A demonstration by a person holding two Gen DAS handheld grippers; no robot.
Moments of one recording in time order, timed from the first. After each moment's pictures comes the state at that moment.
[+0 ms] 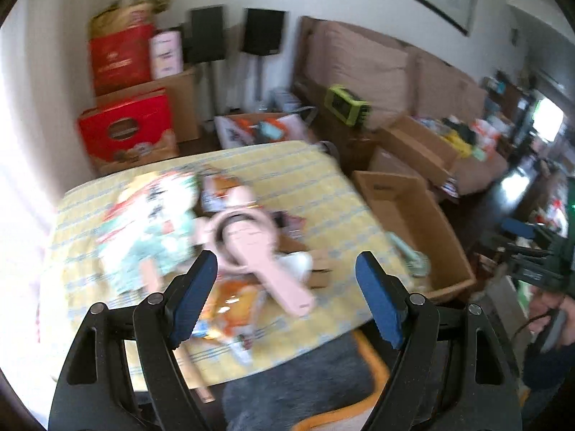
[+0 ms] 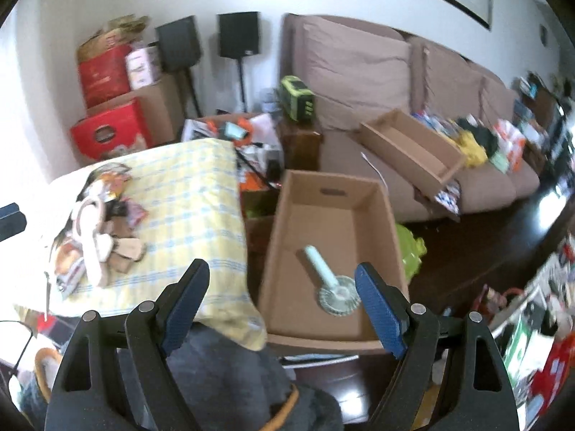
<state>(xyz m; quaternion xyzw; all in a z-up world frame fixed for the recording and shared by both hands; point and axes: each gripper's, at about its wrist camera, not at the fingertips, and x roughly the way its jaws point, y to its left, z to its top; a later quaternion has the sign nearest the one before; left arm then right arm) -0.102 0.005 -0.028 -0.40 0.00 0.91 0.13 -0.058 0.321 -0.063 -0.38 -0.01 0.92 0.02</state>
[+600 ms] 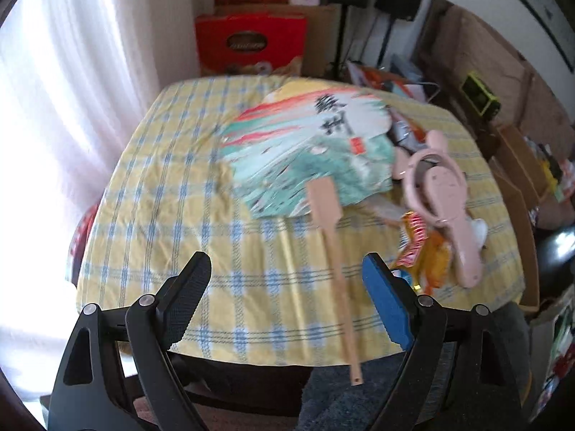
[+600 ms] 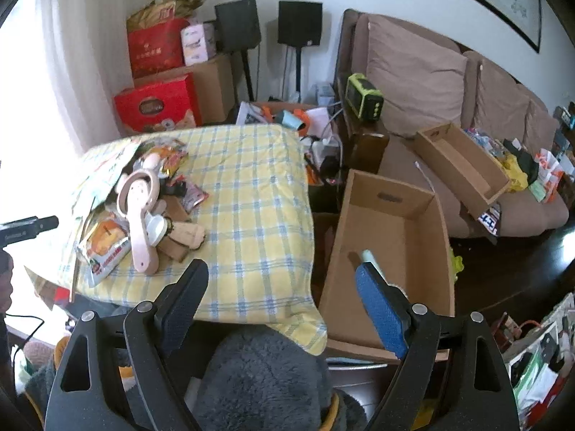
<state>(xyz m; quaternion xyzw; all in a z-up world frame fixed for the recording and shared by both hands) -0.118 -0.129 -0.113 -0.49 -0.07 0.87 -0.04 -0.076 0.258 -0.079 -0.41 -0.03 0.91 -0.06</state>
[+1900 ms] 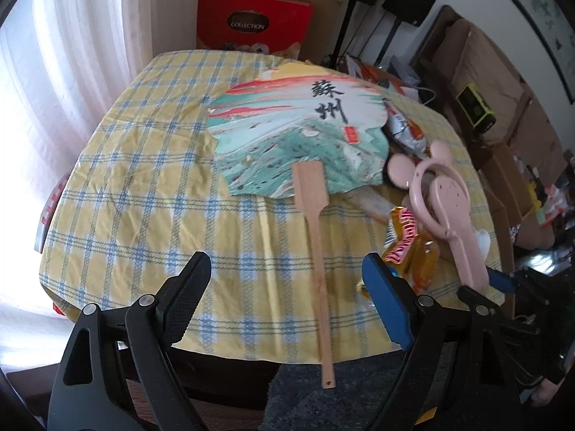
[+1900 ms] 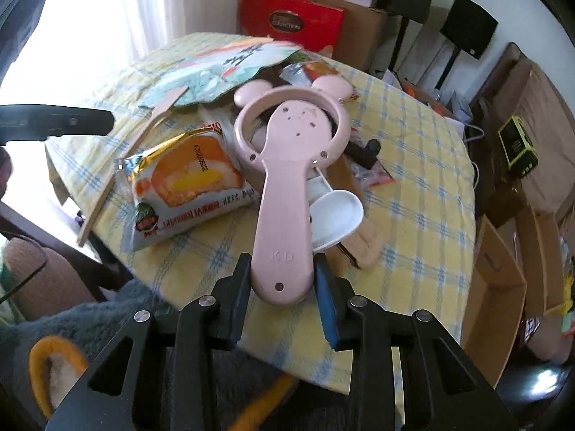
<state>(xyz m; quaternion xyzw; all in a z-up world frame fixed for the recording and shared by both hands) -0.119 -0.125 -0.125 -0.50 -0.13 0.85 -0.02 -0.122 0.107 -0.162 -0.46 -0.20 0.83 -0.25</state>
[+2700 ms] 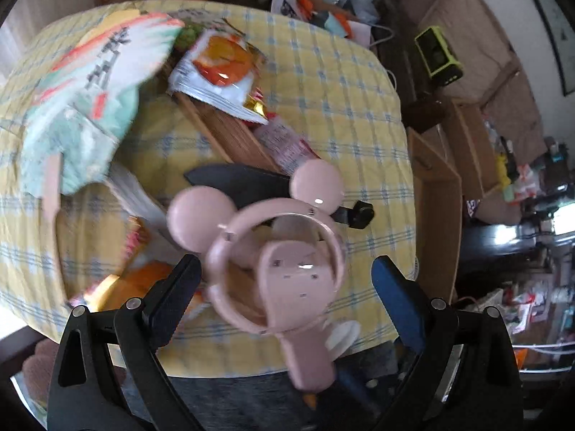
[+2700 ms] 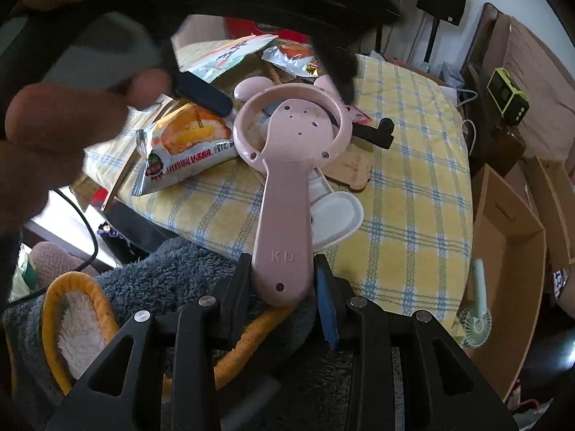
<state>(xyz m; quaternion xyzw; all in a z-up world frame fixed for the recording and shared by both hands) -0.216 0.037 -0.133 -0.62 -0.18 0.76 0.05 -0.086 0.152 -0.169 -0.47 -0.12 0.84 -0.25</state>
